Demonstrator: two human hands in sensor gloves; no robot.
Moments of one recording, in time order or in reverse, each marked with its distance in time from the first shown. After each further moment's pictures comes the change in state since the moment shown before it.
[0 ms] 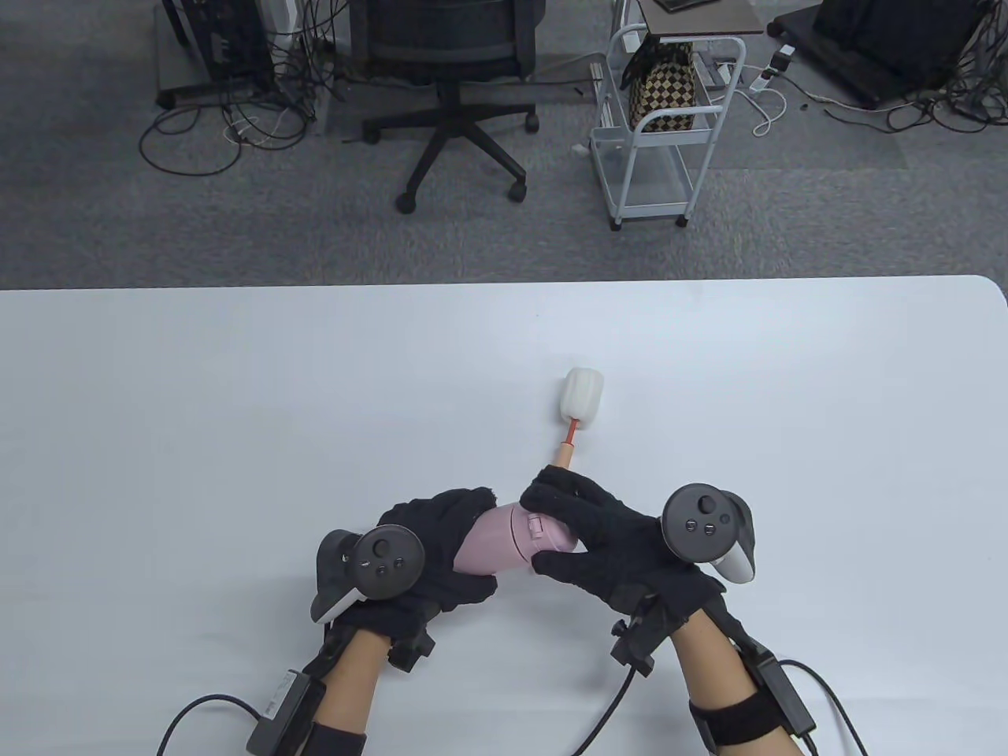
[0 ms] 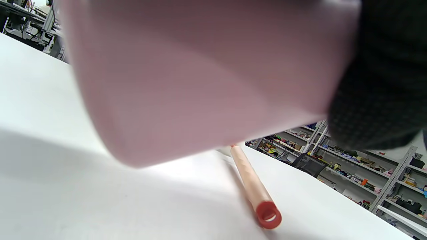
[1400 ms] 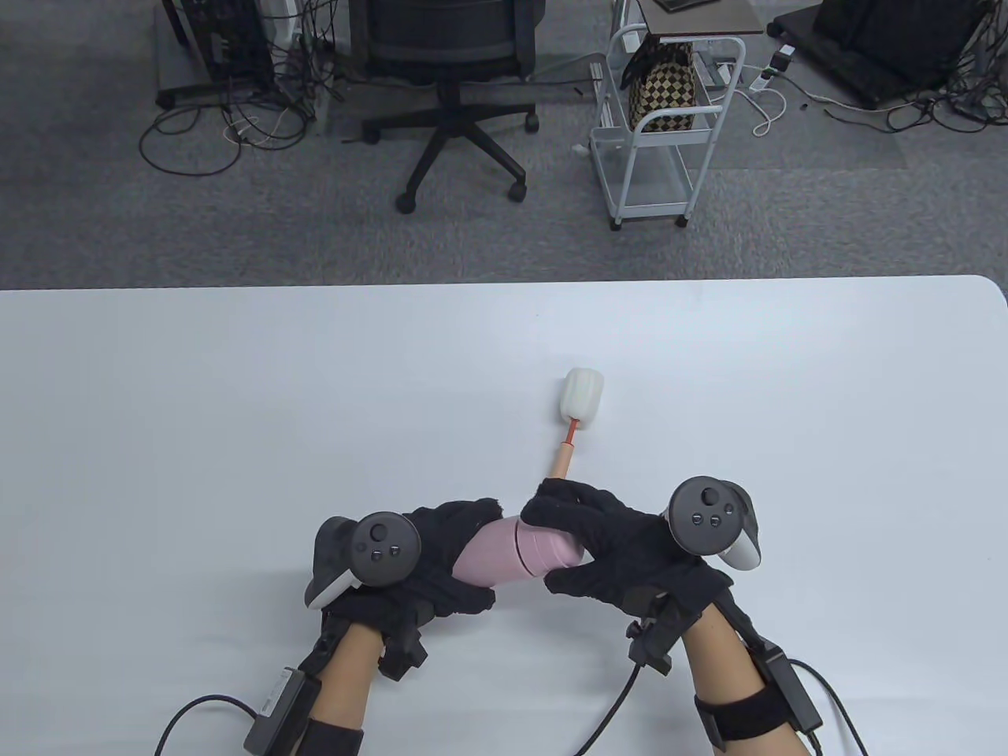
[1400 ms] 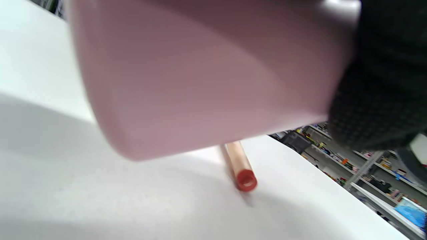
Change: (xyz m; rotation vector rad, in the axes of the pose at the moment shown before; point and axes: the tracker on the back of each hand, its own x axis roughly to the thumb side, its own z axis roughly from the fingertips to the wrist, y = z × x) left_hand -0.005 -0.001 -0.005 -0.201 -0.020 0.123; right_hand 0.002 -0.007 0.000 0.112 -0.063 0.006
